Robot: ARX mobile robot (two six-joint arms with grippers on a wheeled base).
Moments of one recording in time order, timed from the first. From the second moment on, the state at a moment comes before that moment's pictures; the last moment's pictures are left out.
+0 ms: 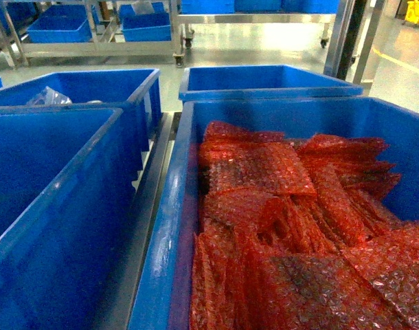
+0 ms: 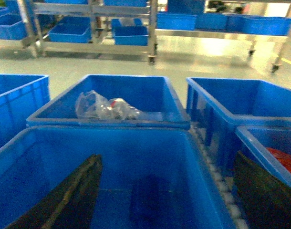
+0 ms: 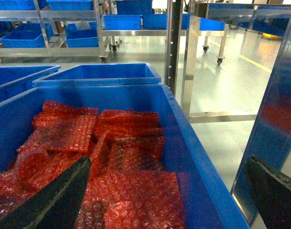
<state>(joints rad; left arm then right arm) -0.15 1.09 0.33 0.76 -0.21 -0.04 0.00 0.01 0.01 -0.01 0.00 0.00</state>
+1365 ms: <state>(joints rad) 0.00 0.36 0.01 0.36 0.00 -0.02 0.00 0.01 0.01 -0.01 0.00 0.00</state>
